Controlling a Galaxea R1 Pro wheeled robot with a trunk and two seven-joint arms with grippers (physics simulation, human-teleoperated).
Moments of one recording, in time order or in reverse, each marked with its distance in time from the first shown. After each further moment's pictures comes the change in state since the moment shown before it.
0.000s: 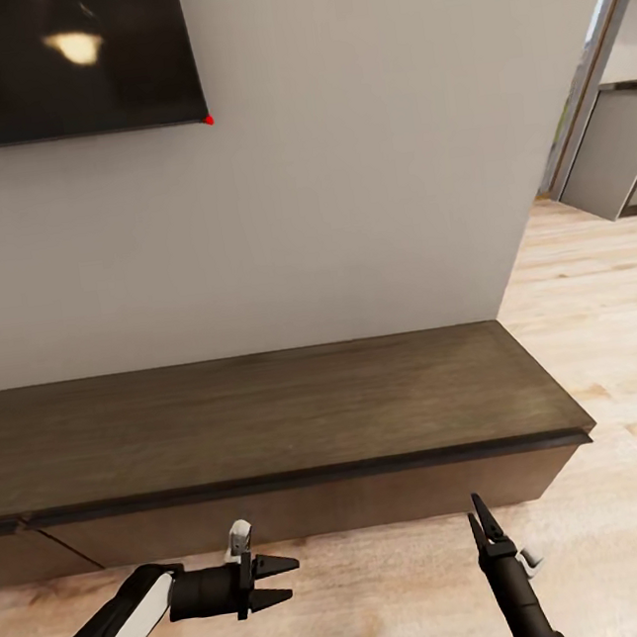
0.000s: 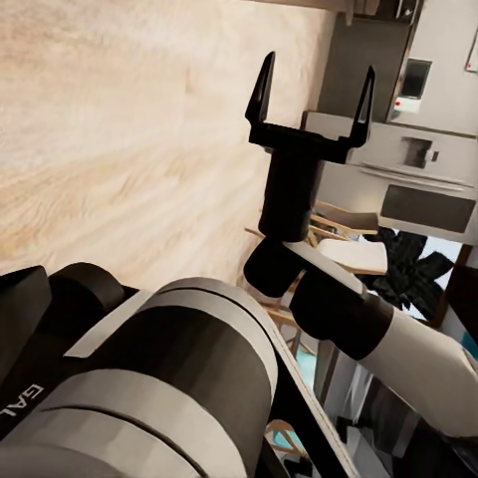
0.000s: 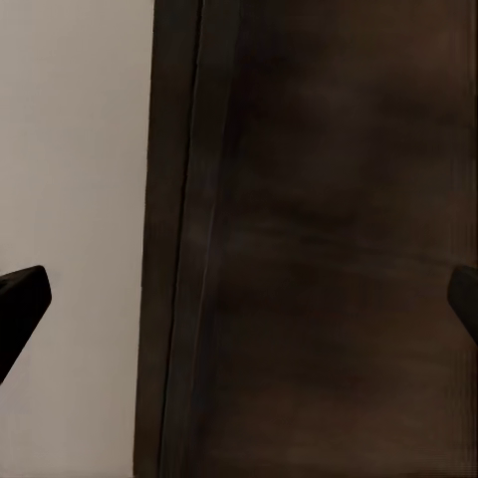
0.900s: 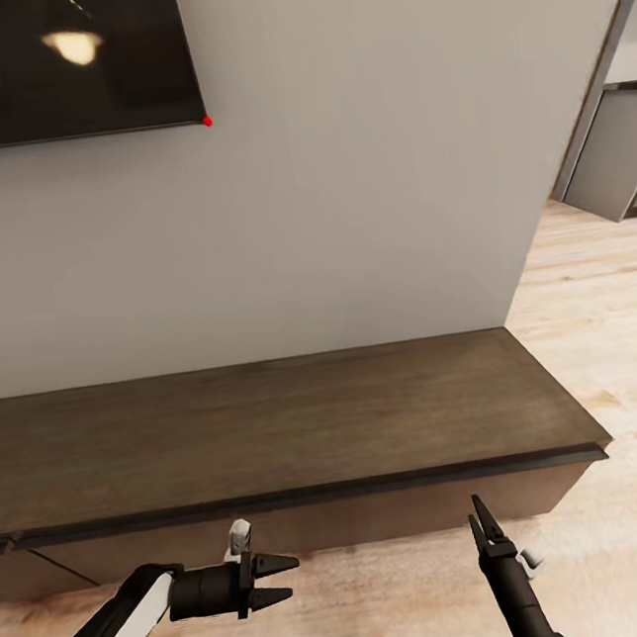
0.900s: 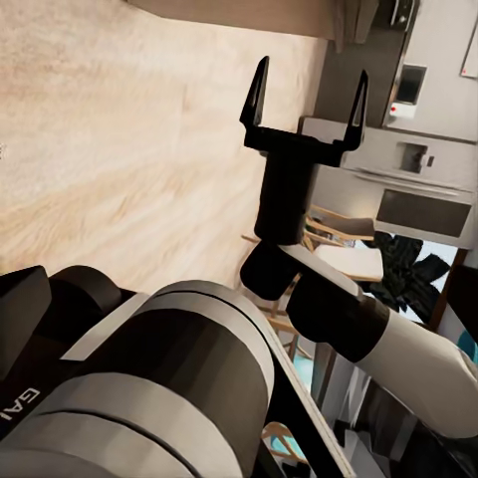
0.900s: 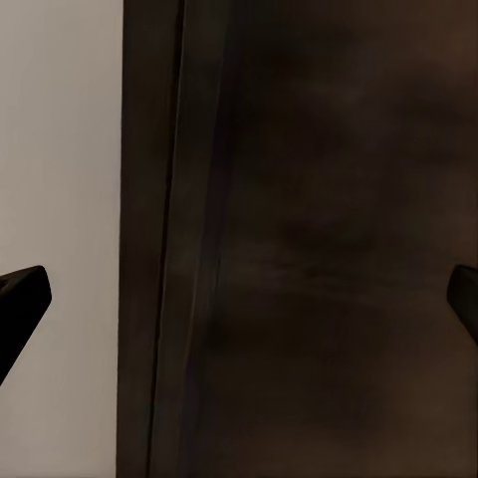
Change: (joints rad) left arm 0.000 0.000 0.000 0.000 0.006 -0.003 -0.002; right arm 0.000 0.000 0.000 0.005 -0.001 0.000 0.000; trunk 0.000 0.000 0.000
